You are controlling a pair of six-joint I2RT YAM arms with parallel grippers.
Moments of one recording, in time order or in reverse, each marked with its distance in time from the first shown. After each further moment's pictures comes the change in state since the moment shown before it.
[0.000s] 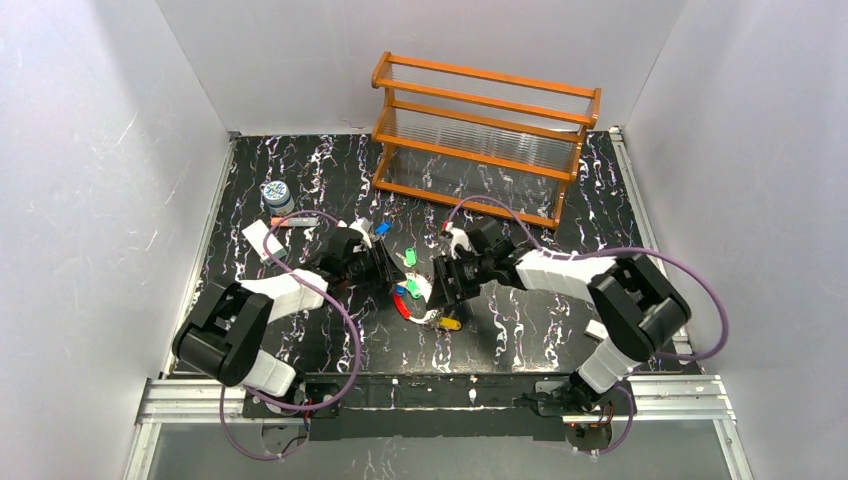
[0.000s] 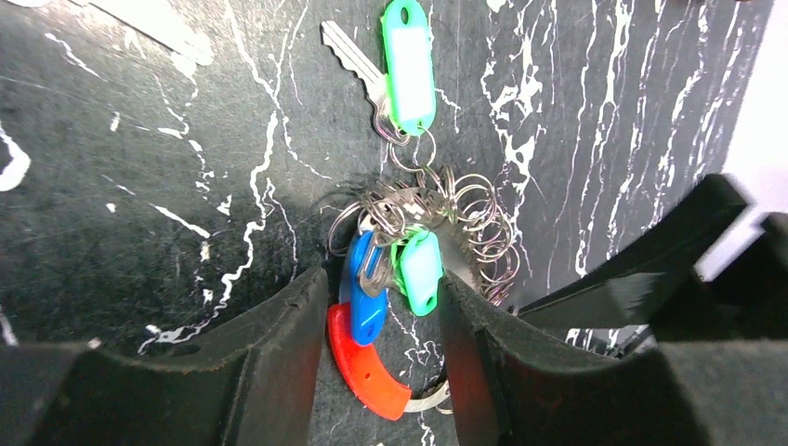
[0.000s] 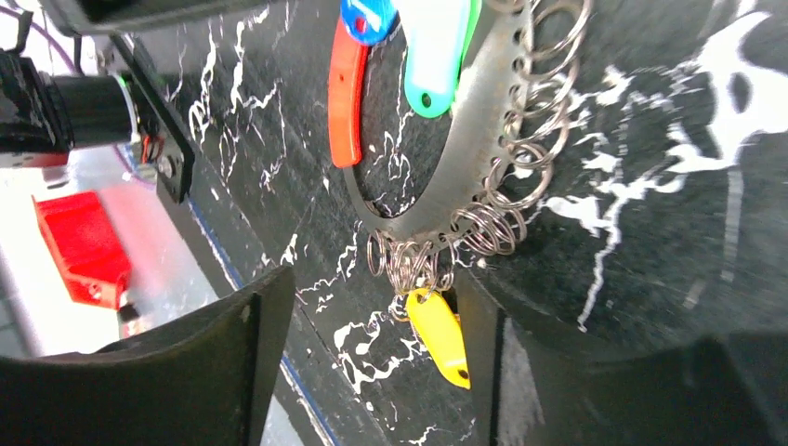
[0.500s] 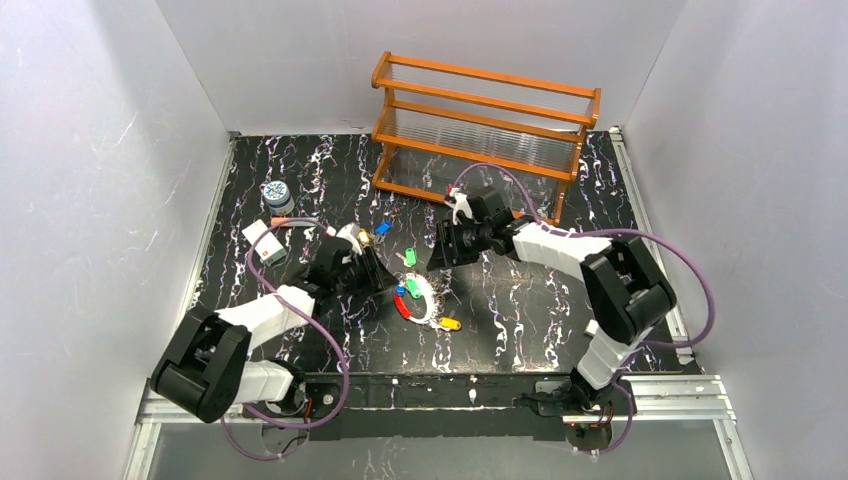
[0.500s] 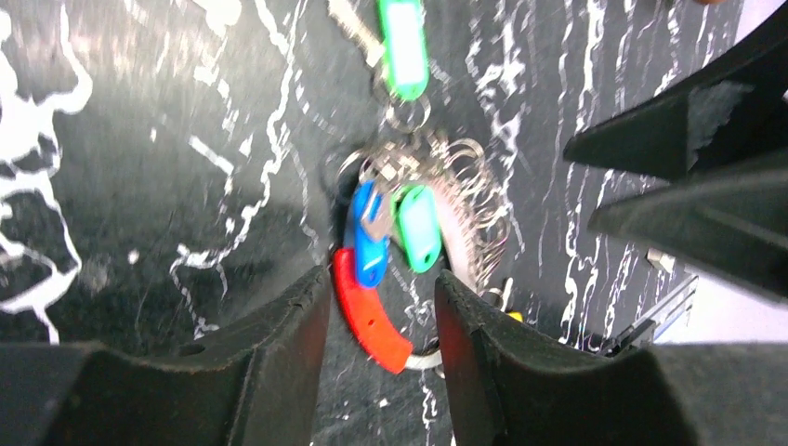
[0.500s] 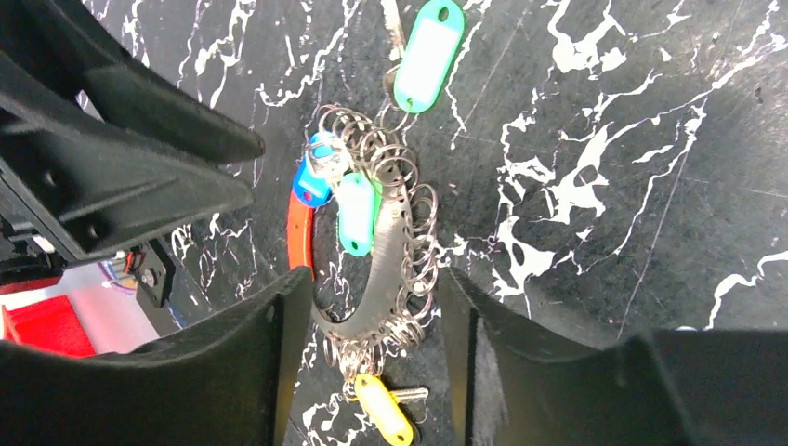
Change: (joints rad) left arm 0.000 -0.189 -0.050 -0.080 -0.051 0.031; right arm -0.092 0.040 0.207 -0.068 0.138 -0.046
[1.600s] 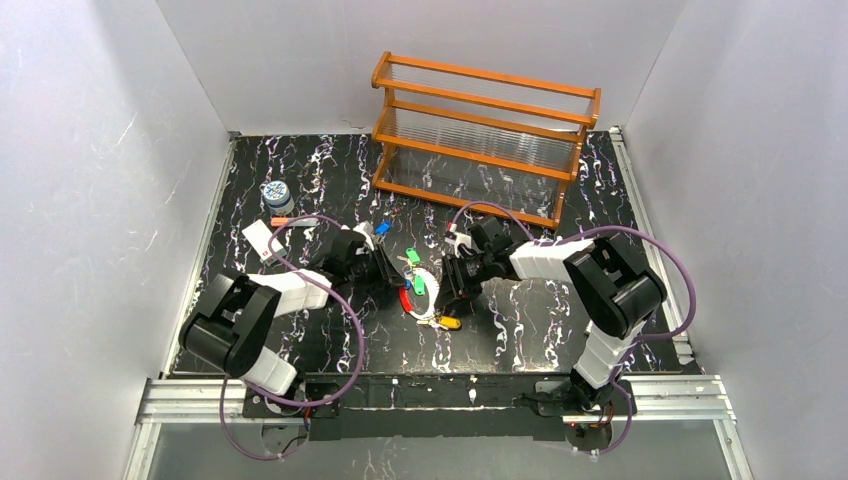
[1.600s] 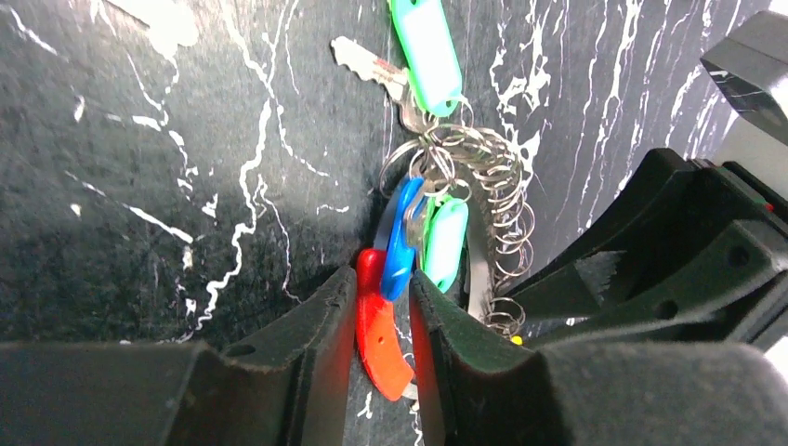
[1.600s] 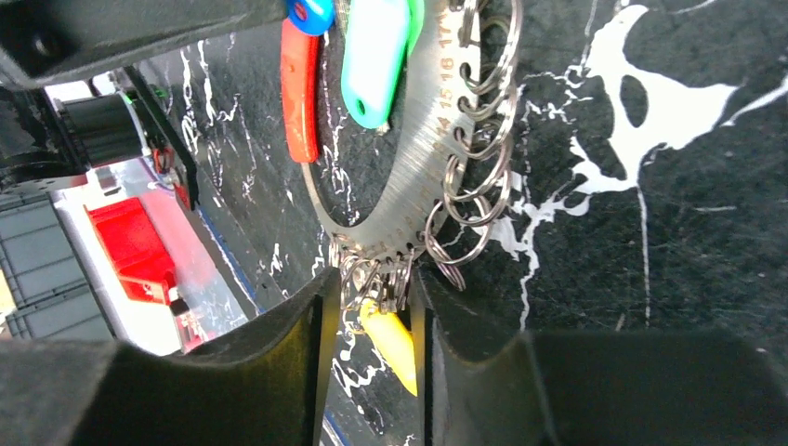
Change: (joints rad) left arm -0.010 0.225 0.040 0.107 0.061 -0.065; right arm 0.009 0.077 -0.171 0.067 -0.217 0.065
